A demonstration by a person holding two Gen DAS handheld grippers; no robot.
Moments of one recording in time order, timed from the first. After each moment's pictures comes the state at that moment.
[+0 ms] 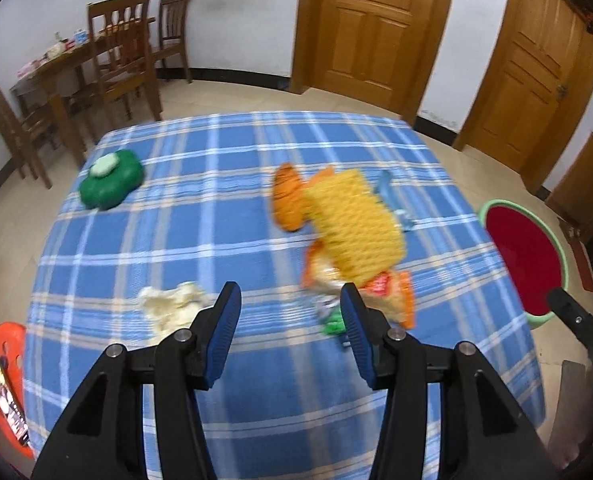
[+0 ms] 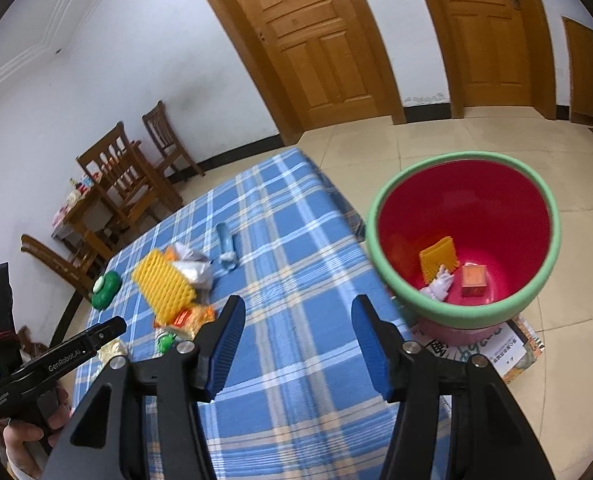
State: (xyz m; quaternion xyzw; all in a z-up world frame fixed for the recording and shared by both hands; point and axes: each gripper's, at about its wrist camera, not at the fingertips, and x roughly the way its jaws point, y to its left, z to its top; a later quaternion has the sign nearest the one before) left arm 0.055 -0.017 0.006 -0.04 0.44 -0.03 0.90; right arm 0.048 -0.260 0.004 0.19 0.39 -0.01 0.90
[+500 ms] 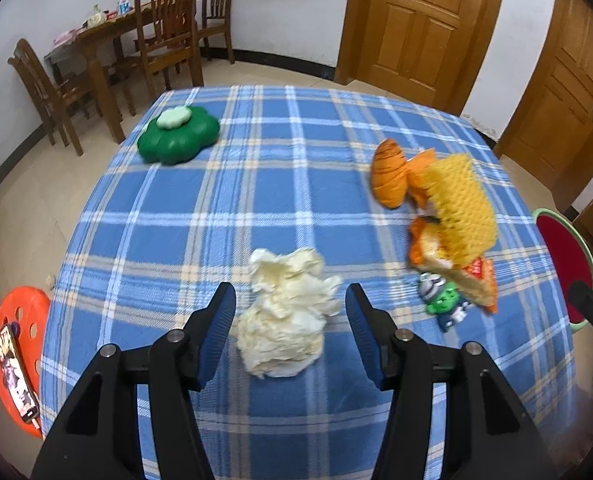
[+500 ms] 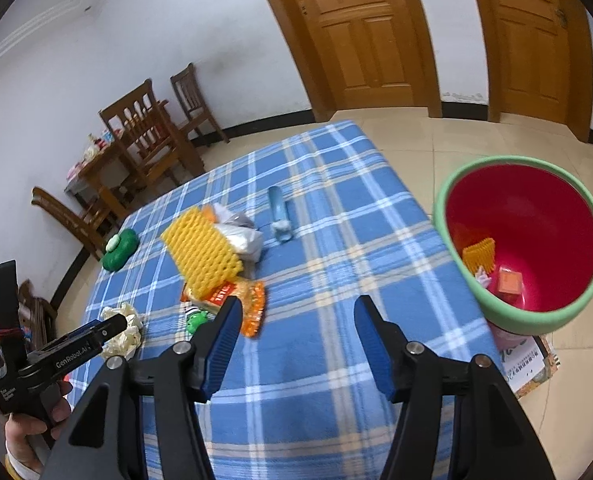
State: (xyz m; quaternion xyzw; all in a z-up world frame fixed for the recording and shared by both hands) left arm 0.048 0.047 -0.024 -0.06 0.46 0.03 0.88; right arm 0.076 -0.199 -0.007 0.14 0.42 0.04 0.89
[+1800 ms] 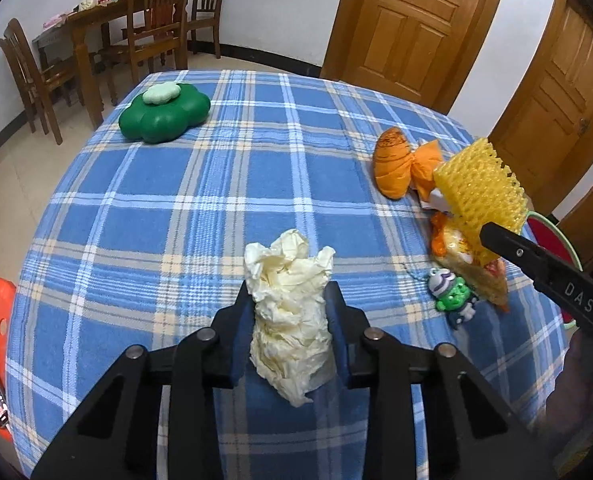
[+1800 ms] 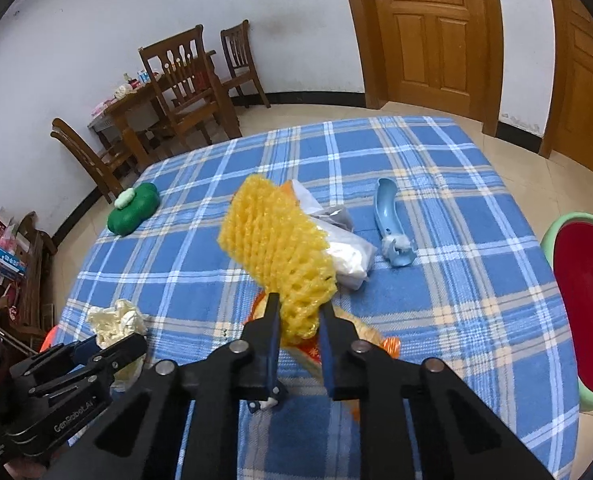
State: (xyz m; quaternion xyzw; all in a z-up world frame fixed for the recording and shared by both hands) left arm 0.049 0.056 -0.042 -0.10 0.46 -0.01 0.88; right arm 0.143 -0.115 -0.035 0.06 0.45 0.11 0.88
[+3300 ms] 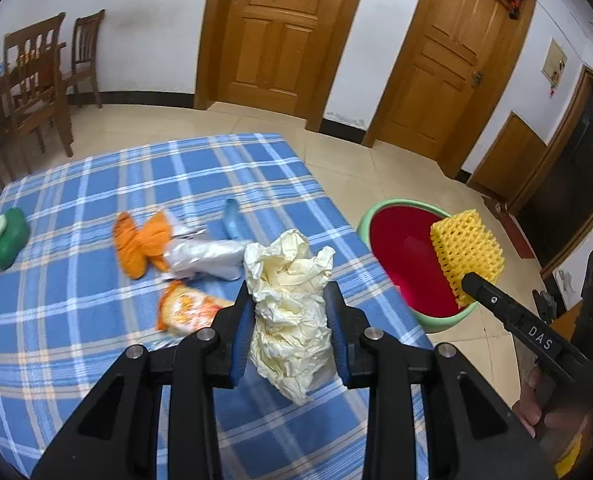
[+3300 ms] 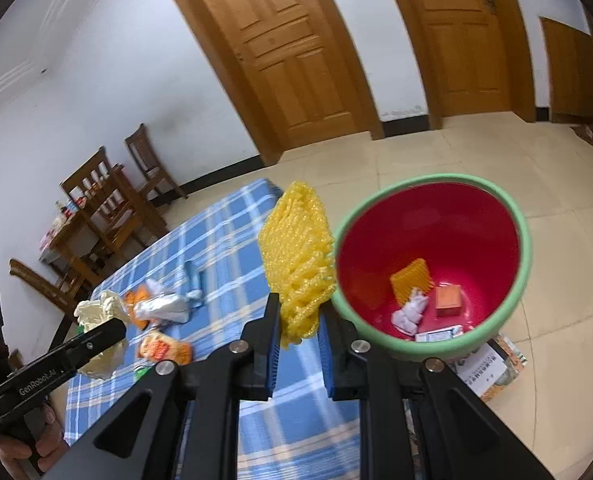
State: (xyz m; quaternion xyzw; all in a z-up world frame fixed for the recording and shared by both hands) left arm 0.065 -0.117 0.036 -0.04 0.41 -0.21 0.89; right arm 0.048 -0.307 0.014 0.21 0.36 -0.06 0.91
